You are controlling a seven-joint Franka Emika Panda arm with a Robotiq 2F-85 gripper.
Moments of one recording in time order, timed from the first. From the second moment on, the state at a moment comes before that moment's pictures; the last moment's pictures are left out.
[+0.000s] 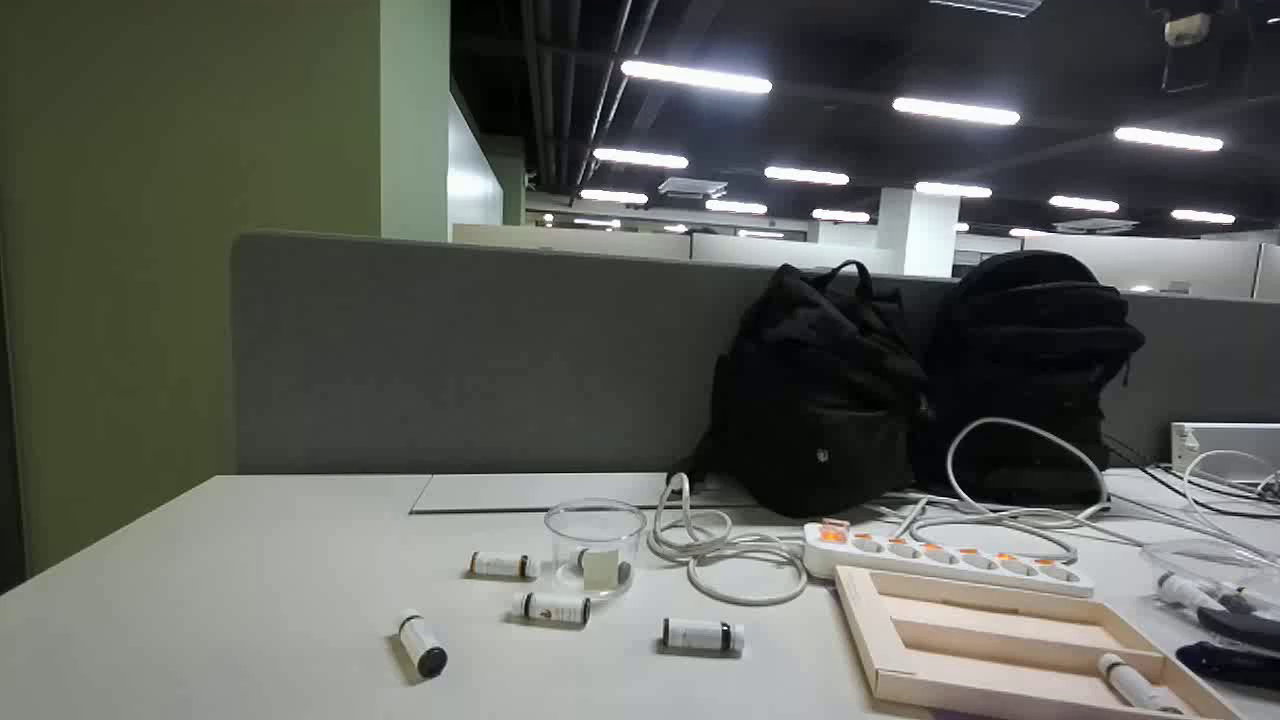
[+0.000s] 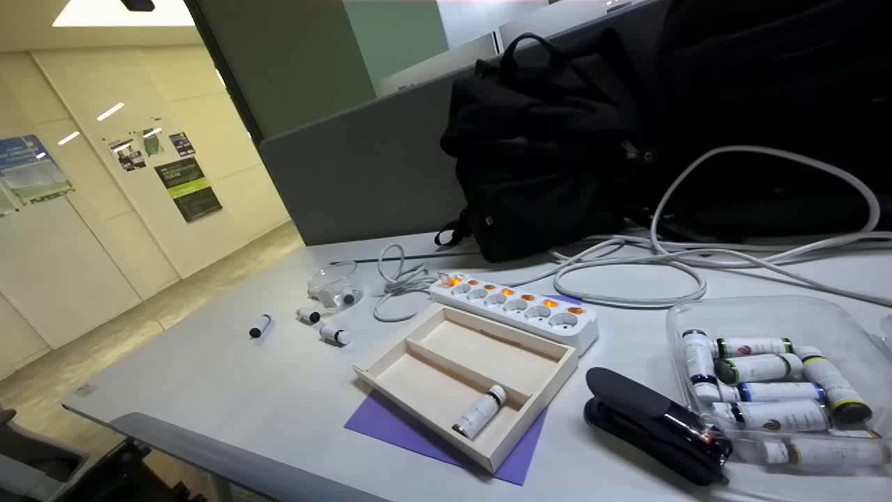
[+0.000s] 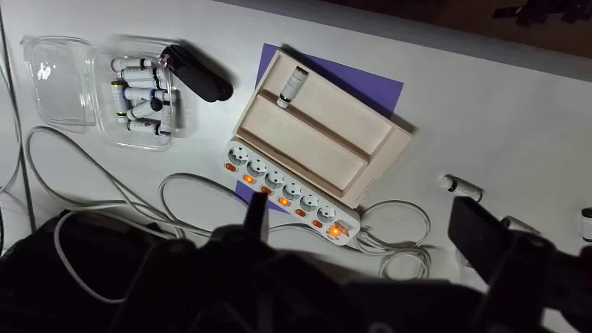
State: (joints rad) arm -0.03 -0.84 -0.06 -2.54 -0.14 1.81 -0.22
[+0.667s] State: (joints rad) arm -0.02 -0.84 -0.06 -2.54 -0.14 1.82 -0.22
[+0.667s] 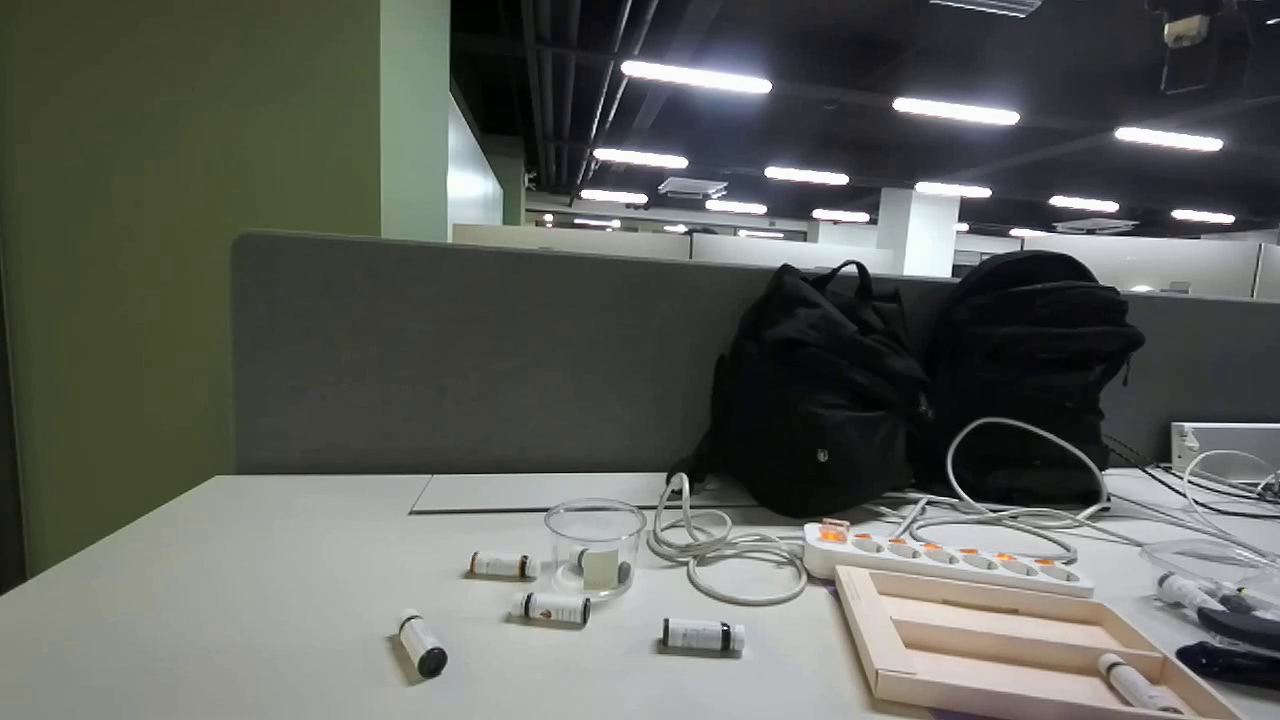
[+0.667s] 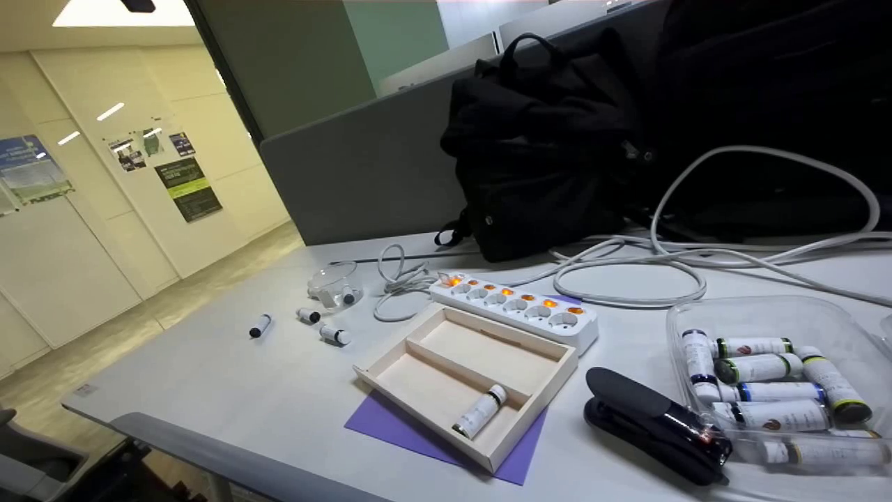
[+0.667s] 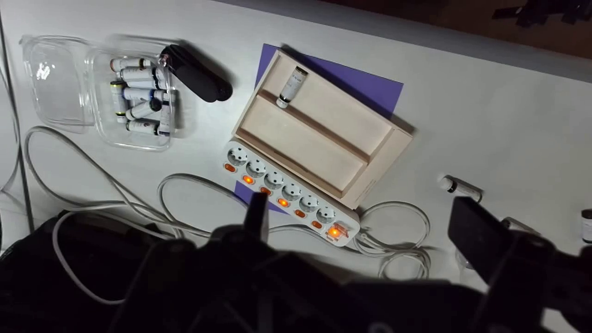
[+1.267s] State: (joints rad) arm 0.09 -0.39 -0.03 -2.66 0.03 2.36 -0.20
